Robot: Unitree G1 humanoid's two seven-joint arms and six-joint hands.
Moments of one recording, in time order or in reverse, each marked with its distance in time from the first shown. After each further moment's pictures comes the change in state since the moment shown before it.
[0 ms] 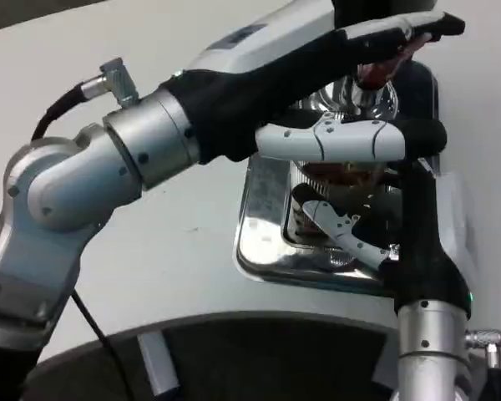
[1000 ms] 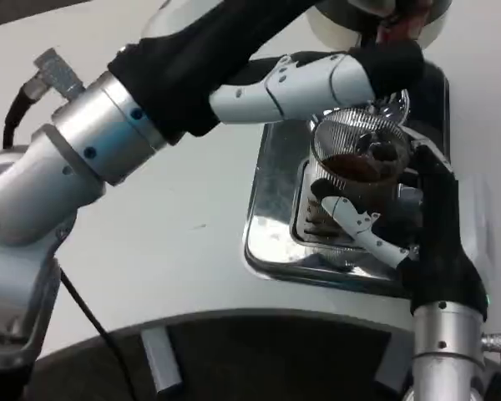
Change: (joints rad) left arm 0.053 -0.064 0.143 -0.097 -0.141 -0.029 0.049; right arm 0.011 0.000 -0.056 0.007 0.040 -0.048 -0.010
